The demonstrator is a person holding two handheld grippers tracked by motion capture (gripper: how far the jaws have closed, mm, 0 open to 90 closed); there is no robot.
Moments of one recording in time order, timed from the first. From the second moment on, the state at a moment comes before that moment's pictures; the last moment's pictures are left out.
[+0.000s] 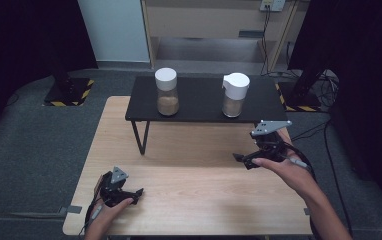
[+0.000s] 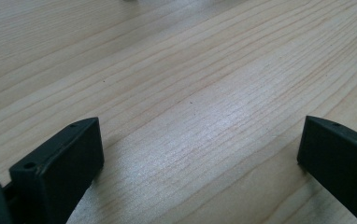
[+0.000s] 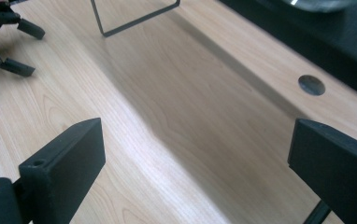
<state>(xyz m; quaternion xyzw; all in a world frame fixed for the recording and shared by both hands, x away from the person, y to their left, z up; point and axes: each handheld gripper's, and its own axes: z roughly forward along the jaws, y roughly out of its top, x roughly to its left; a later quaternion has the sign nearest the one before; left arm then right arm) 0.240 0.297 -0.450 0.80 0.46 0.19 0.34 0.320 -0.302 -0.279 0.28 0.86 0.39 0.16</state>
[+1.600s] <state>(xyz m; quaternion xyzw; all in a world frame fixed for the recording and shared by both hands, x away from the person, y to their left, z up) 0.240 0.297 -0.450 0.80 0.46 0.19 0.34 0.307 -0.289 -0.369 0.29 0.88 0.35 0.14</state>
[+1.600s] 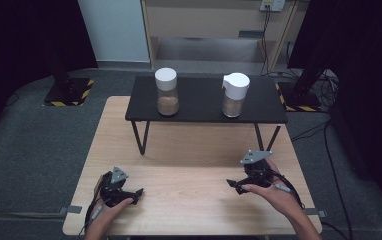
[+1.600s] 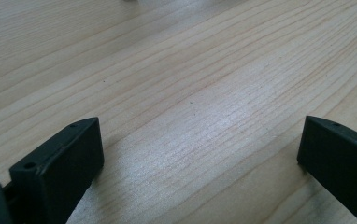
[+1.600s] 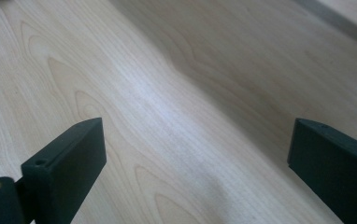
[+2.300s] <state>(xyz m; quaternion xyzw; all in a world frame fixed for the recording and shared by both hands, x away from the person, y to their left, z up) 0.240 0.297 -0.450 0.80 0.46 0.19 0.34 0.294 -0.286 -0.406 0.29 0.88 0.35 0.12</state>
